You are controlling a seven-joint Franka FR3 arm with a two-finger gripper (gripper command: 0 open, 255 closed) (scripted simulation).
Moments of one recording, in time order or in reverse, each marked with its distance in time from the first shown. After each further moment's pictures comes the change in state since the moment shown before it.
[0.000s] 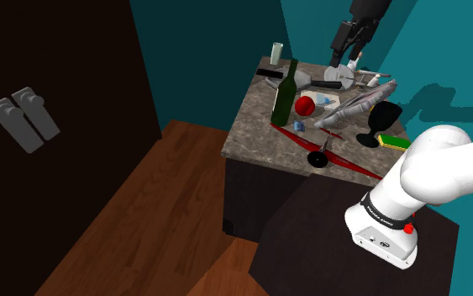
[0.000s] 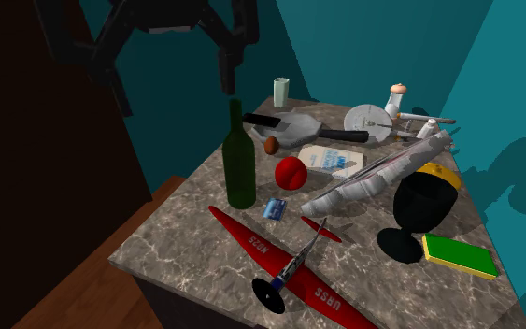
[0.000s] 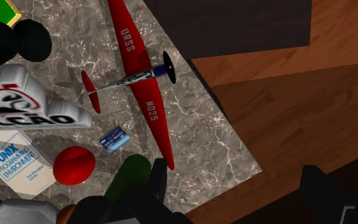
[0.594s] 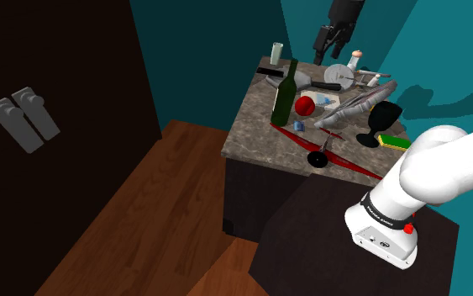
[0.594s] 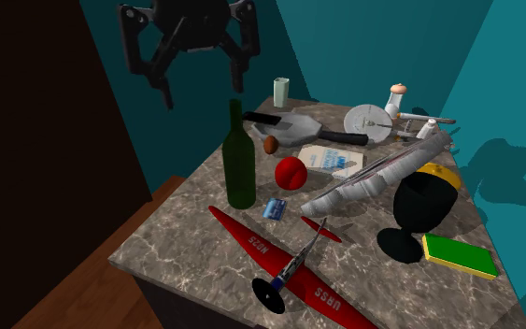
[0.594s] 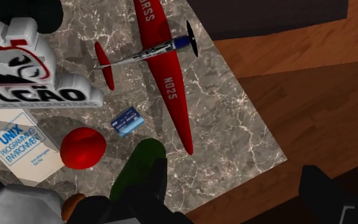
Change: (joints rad) arm -0.016 0.216 -0.090 0.067 -0.054 0.136 -0.103
